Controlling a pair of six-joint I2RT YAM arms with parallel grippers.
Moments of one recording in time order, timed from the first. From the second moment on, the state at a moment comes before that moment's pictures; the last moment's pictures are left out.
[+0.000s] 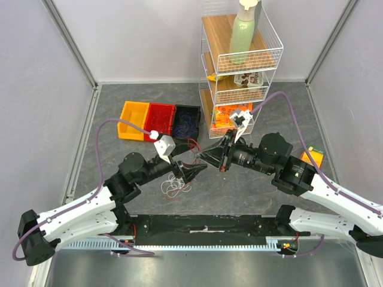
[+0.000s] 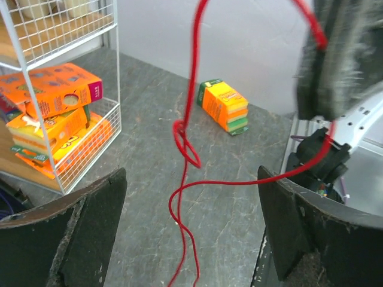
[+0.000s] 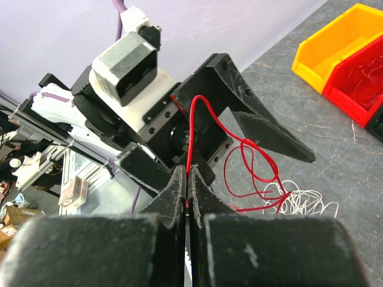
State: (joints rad) left arm -0.95 0.77 0.57 0.33 0.19 -0.17; right arm 1.02 0.92 1.02 -0.11 -0.16 0.57
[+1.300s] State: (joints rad) left arm -0.94 0.75 0.56 0.42 0.12 -0.06; right arm 1.02 0.92 1.08 -0.16 0.01 0.67
